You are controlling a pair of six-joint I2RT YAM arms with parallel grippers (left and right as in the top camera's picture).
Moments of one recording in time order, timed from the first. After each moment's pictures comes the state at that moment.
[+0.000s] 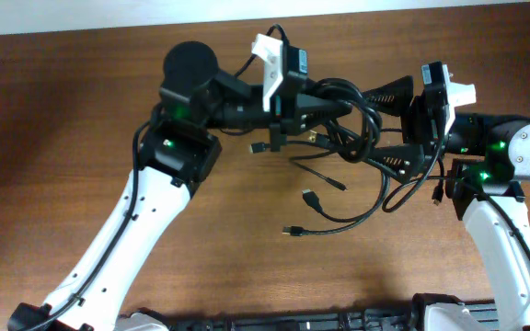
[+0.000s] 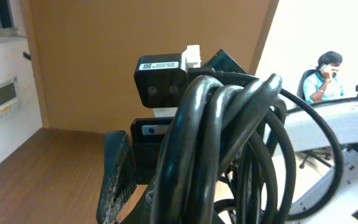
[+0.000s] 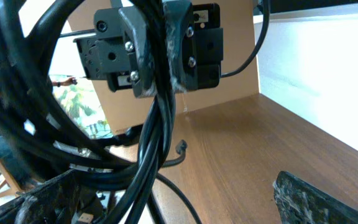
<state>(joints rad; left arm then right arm) -0.49 1.48 1.38 0.17 1.14 -0.16 -0.13 1.23 0.83 0.98 -1.54 0.79</state>
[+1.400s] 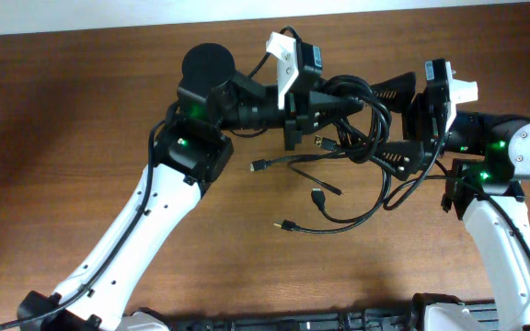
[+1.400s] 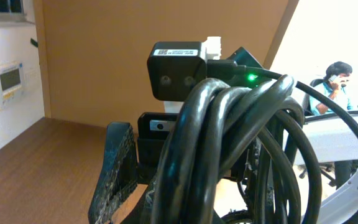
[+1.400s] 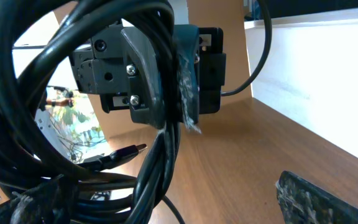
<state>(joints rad) -0.54 1.52 1.38 0.17 1.04 -0.20 -0.13 1.23 0.83 0.98 -1.51 0.79</state>
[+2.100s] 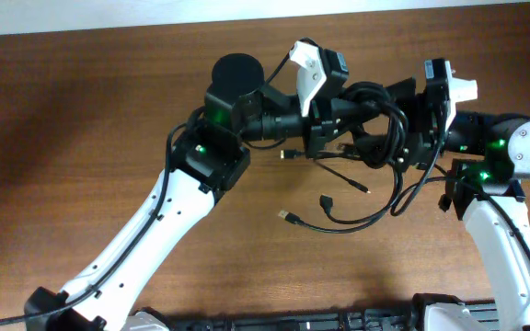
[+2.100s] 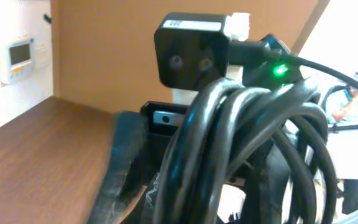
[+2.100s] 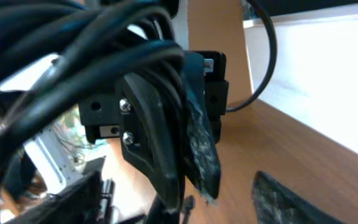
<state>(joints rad) -0.63 1.53 1.38 0.09 0.88 -0.20 -0.13 1.23 0.83 0.95 -1.50 0.79</state>
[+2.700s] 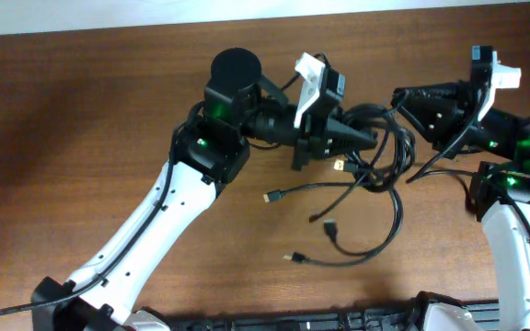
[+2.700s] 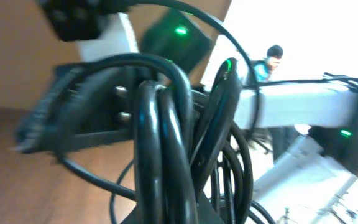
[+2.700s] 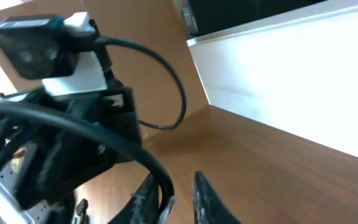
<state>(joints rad) -0.61 1.55 1.38 0.13 1.25 -0.20 -0.31 1.21 0.83 0.83 -1.43 0.80</state>
